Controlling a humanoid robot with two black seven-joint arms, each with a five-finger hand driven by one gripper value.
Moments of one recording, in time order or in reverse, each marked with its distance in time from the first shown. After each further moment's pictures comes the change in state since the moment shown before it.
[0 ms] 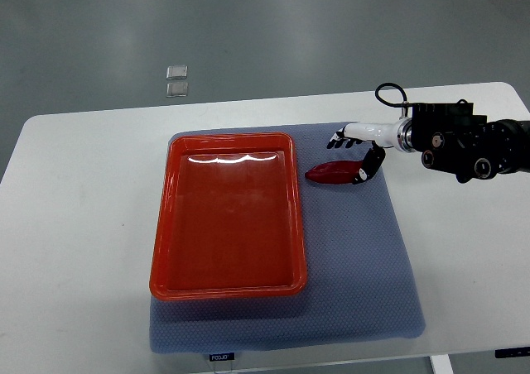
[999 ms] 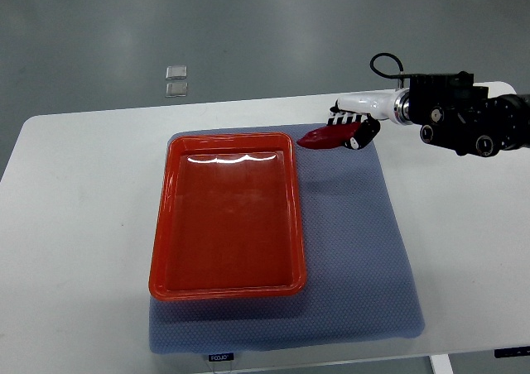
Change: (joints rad) left arm 0.000 0.000 0.000 0.000 0.000 0.000 0.000; right arm 0.108 0.000 0.035 -0.010 -0.050 0.004 0.021
